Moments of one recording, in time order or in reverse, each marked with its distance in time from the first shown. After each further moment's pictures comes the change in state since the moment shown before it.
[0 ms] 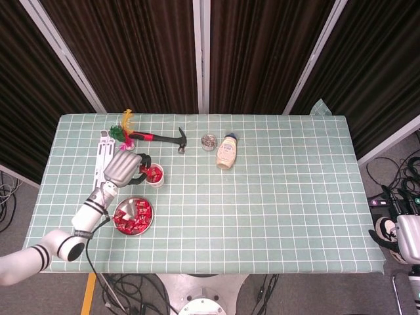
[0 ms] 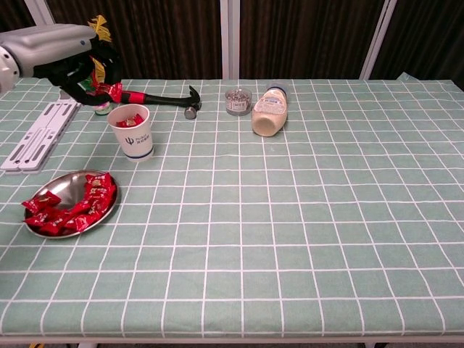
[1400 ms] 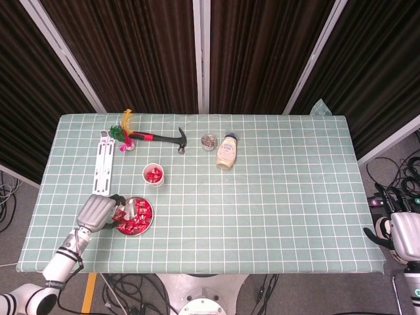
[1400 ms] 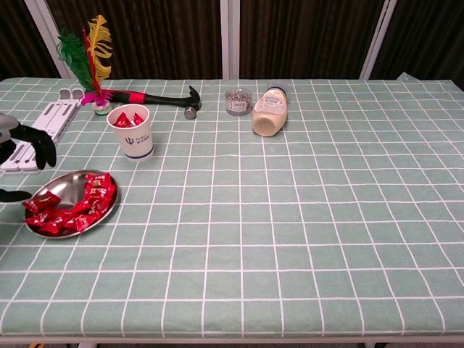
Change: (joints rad) left arm 0.269 0.109 0.227 -0.269 -0.033 0.183 0.257; right arm 0.019 -0.007 0.001 0.014 -0.027 -0.010 0.020
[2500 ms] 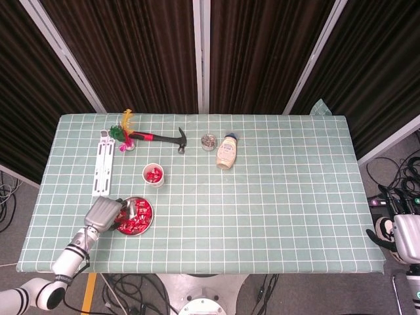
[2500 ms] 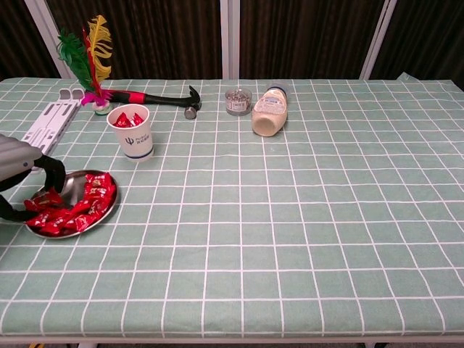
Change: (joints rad) left arm -0.017 -0.093 -0.010 0.144 -0.013 -0.112 0.081; right arm -0.011 0.005 -0.004 -0.014 0.009 0.011 -0.015
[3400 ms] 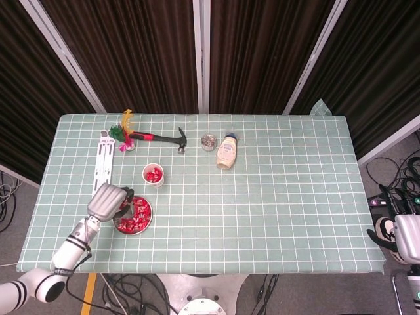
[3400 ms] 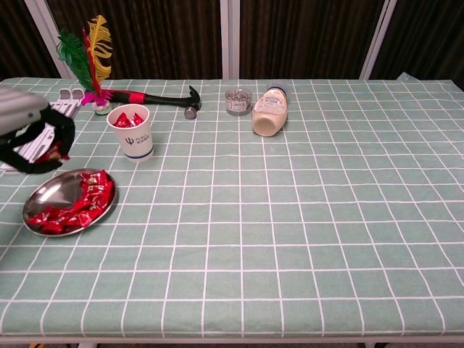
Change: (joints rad) left arm -0.041 0.055 -0.074 -0.057 0.132 0.094 -0.143; right arm -0.001 0.000 0.000 -0.002 0.000 0.001 -0.001
